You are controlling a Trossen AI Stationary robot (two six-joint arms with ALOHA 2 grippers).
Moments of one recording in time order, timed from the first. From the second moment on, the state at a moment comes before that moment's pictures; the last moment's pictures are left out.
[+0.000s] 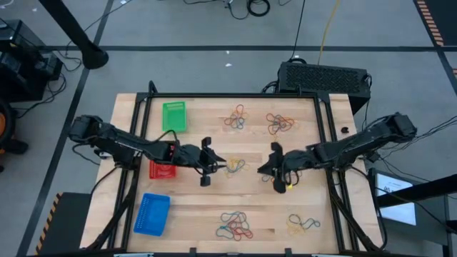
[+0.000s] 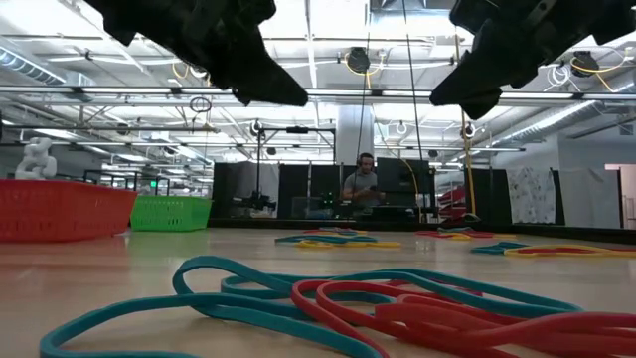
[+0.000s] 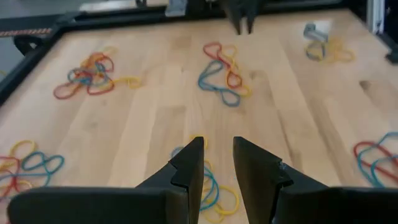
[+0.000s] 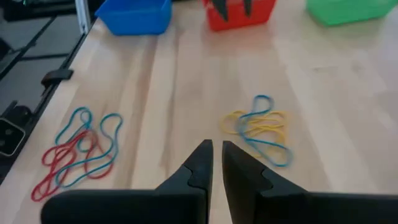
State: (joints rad) left arm -0.16 1.45 0.77 0.20 -0.16 0.01; right arm 0.27 1.20 0.62 0.03 0.16 0.29
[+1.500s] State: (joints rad) left arm 0.21 2.31 1.81 -0.32 0.11 0.15; right arm 0.11 0.98 0.59 -0.57 0.62 0.44
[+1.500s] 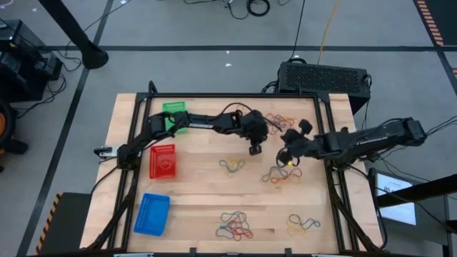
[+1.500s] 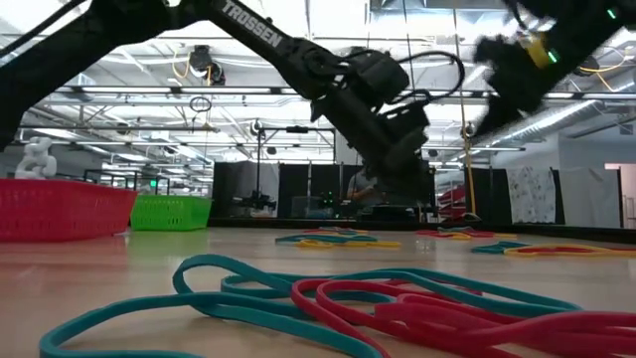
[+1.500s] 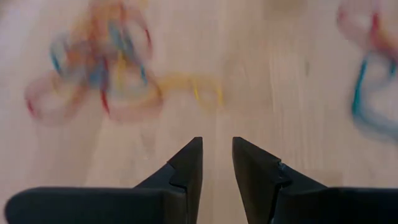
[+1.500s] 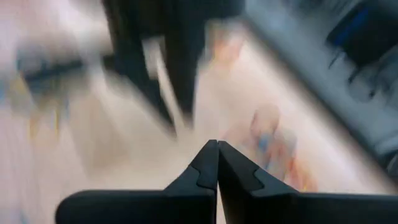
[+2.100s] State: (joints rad) left arm 0.06 1.77 1.26 -0.22 0.01 -0.04; right arm 0.17 1.00 0.53 -0.44 0.47 0.62
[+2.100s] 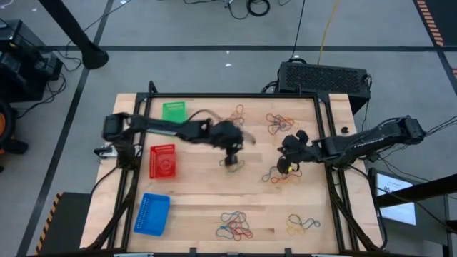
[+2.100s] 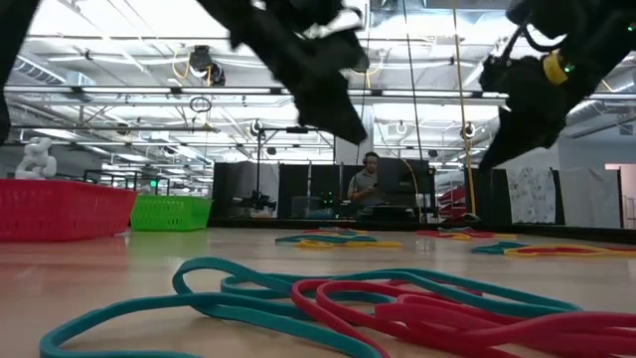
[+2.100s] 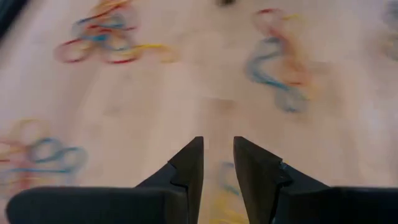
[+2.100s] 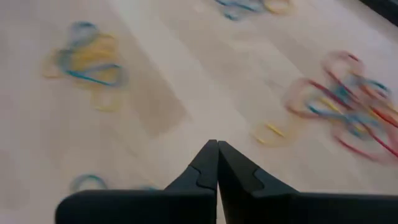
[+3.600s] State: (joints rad) left arm 0.00 1.90 0.95 0.13 -0.09 -0.23; right arm 0.19 1.01 0.53 -0.19 0.47 0.42
